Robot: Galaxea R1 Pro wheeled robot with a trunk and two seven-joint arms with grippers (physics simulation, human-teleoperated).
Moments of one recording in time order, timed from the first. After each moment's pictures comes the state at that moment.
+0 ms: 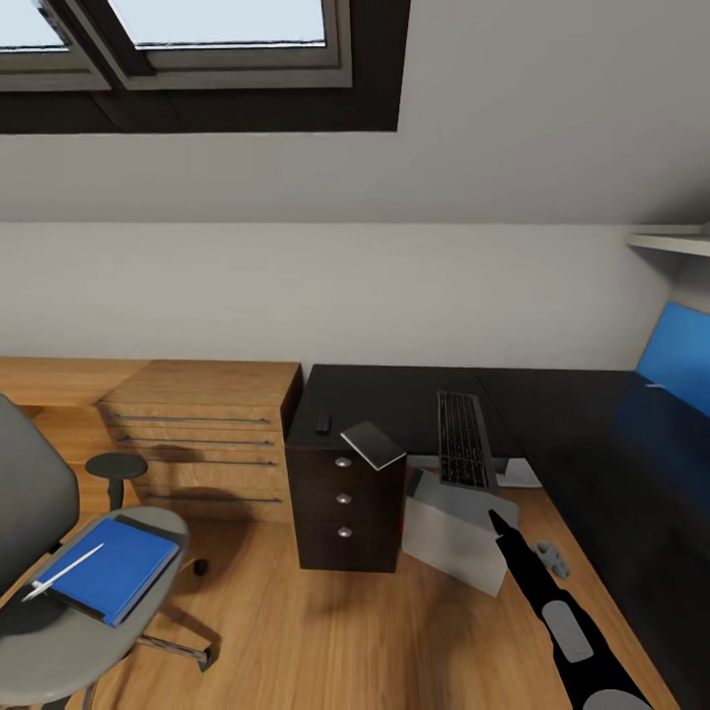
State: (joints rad) left arm -0.21 -0.07 0.16 -0.23 0.18 -0.35 -0.03; right arm -0.49 -0.03 -0.46 -0.61 -0.70 0.08 0.40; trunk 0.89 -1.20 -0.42
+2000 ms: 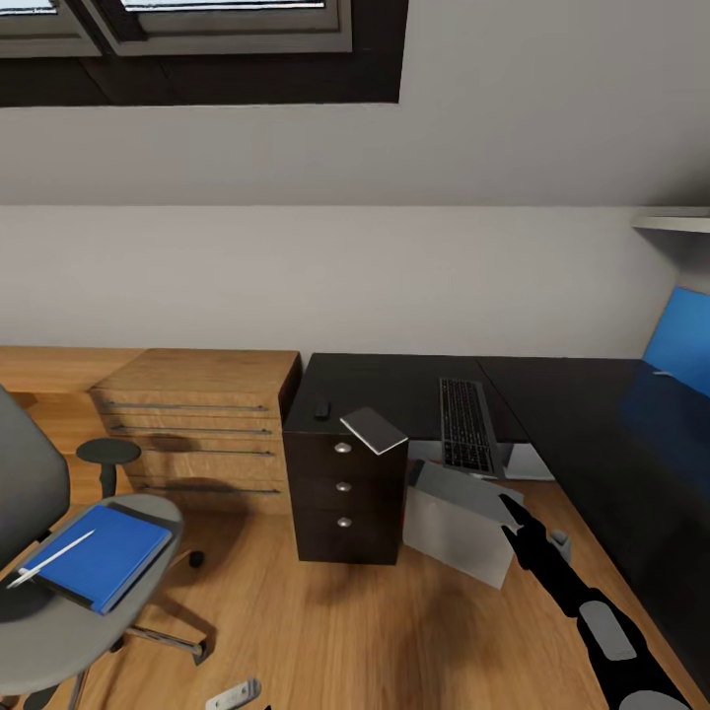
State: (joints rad) left arm -0.21 -0.09 0.17 -0.47 0.17 0.00 -0.02; right arm -0.49 -0.12 -0.48 -0.61 -0.86 0.42 0.70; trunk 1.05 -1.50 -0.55
